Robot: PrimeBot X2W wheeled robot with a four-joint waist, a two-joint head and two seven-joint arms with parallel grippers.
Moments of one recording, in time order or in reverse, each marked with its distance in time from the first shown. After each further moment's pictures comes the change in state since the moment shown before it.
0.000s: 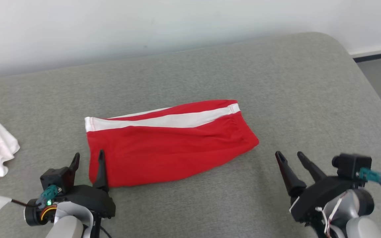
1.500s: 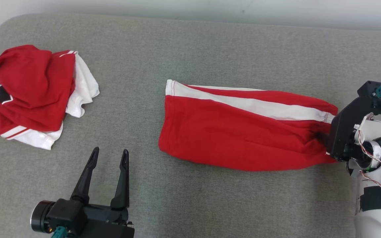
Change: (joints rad) left arm 0.321 -0.133 0.175 -0.606 0.389 -0.161 -0.011; right arm -0.486 -0.001 -0.322 0.256 -0.394 0.000 0.839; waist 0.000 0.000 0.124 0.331
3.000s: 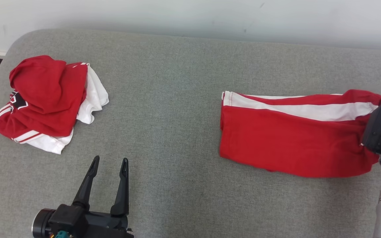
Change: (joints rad) left arm 0.026 -0.022 0.028 0.033 0.021 -0.025 0.000; right arm -0.082 -0.033 -0.211 0.130 -0.211 0.000 -0.199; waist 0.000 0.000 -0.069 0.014
